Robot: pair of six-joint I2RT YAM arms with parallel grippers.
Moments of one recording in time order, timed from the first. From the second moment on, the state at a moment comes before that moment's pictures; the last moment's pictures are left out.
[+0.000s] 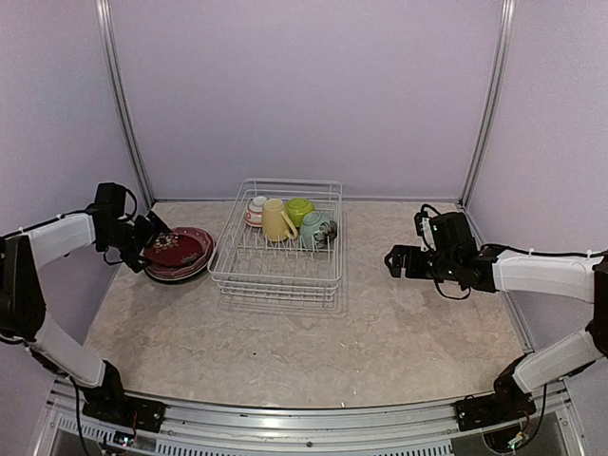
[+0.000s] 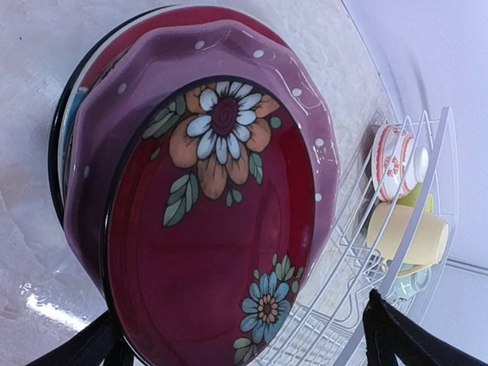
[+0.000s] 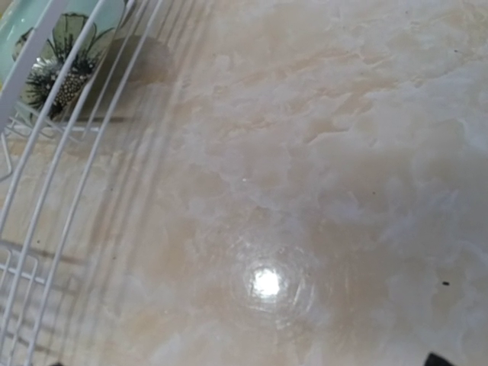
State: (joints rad) left arm 0.07 1.47 0.99 -0.42 0.29 -0.86; right arm 0.54 1.34 0.73 -0.03 0.10 0.44
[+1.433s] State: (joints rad) left arm -0.61 1.85 1.70 -0.57 -0.13 -0.51; right arm 0.54 1.29 0.72 -0.03 0.11 0.44
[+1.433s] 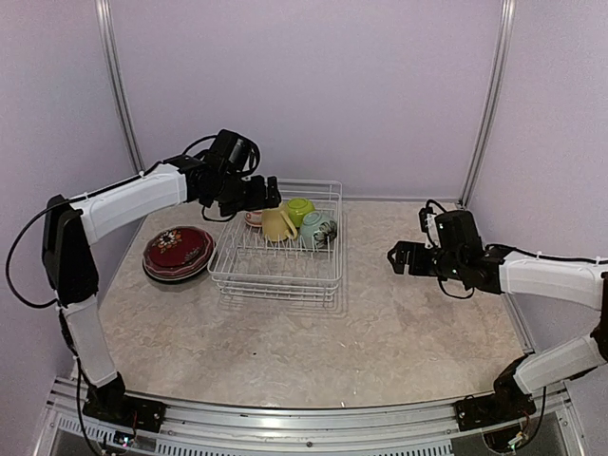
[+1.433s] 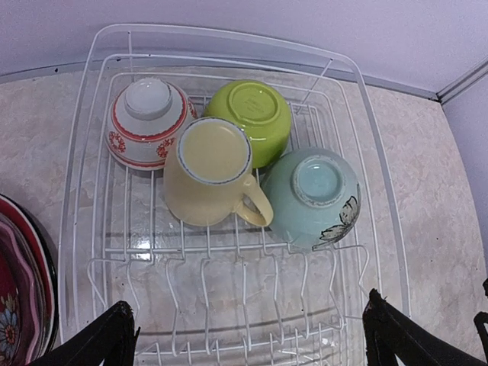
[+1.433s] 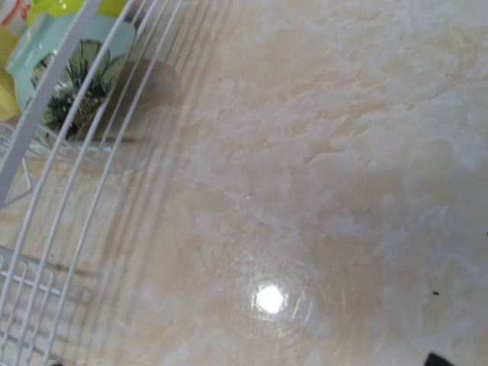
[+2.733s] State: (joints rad) left arm -0.53 2.53 2.49 -0.85 -0.10 -0.40; right arm 0.54 1.39 0.76 -0.06 0.15 0.41
